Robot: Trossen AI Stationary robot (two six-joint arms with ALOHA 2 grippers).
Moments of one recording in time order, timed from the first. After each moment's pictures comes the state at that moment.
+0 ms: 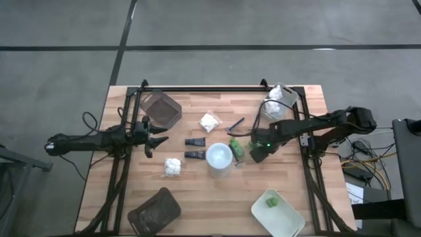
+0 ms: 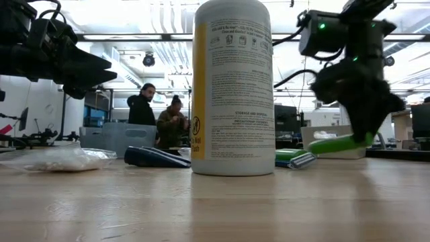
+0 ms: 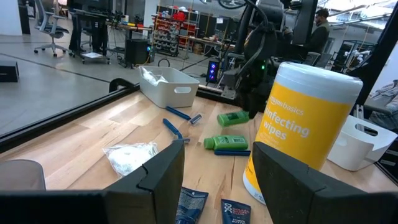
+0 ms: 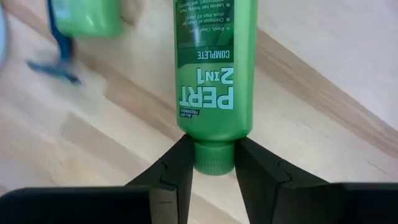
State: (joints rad) left arm 0.03 0.13 0.01 0.04 -0.18 -0.21; right arm -0.03 1.35 0.75 -0.82 -0.14 0.99
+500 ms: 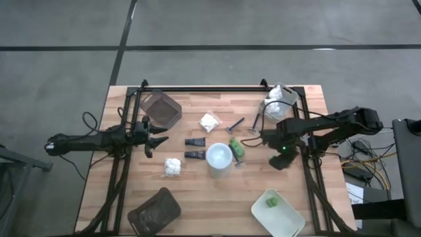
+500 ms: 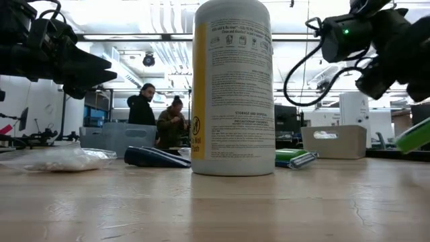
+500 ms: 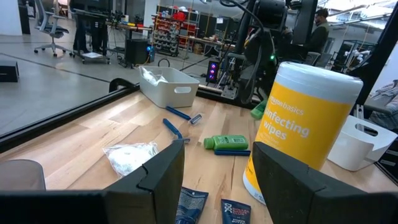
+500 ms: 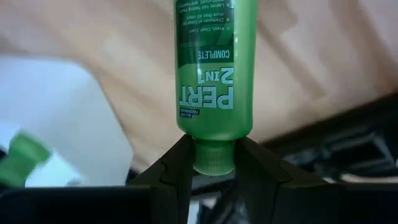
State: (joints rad) left arm 0.03 0.13 0.01 0.04 -0.18 -0.21; right arm -0.03 1.28 0.77 -1.25 -0.53 0.76
